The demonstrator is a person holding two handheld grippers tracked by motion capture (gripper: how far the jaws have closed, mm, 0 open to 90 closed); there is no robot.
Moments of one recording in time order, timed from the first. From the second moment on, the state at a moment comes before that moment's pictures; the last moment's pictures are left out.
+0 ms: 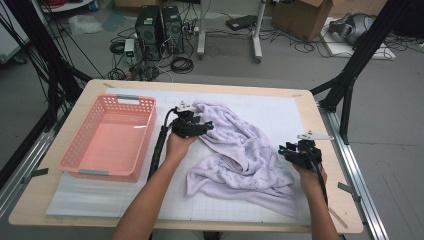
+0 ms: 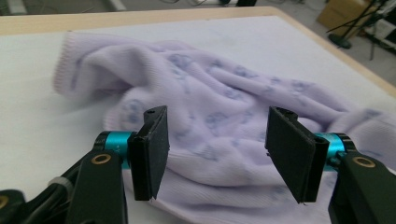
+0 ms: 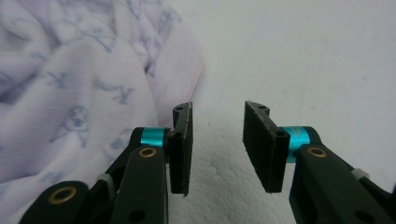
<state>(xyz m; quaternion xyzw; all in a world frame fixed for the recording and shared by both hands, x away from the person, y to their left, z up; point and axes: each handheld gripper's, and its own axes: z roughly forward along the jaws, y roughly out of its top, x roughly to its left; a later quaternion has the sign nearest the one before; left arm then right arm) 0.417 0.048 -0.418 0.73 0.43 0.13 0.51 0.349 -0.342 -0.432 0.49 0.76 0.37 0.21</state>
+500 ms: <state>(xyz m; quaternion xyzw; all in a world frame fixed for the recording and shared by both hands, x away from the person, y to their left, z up) 0.407 0.040 -0.426 0.75 0.39 0.11 0.52 0.384 -0.297 -0.438 0.45 0.81 0.33 0.15</state>
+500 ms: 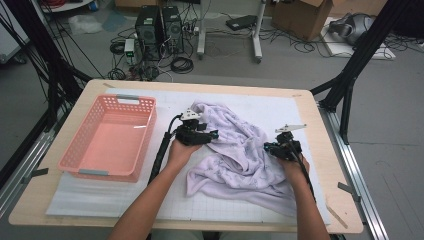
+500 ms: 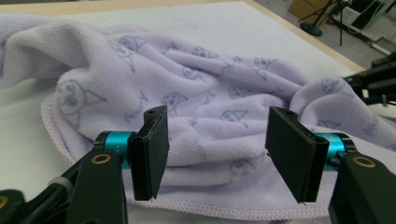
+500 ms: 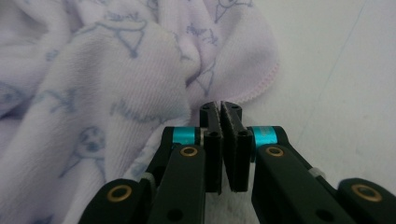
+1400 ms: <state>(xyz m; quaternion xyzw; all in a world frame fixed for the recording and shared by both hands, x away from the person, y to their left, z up) 0.371 0.004 -0.445 0.78 0.36 0.05 0.51 0.316 -0.356 -0.414 0.53 0.68 0.44 0.25</state>
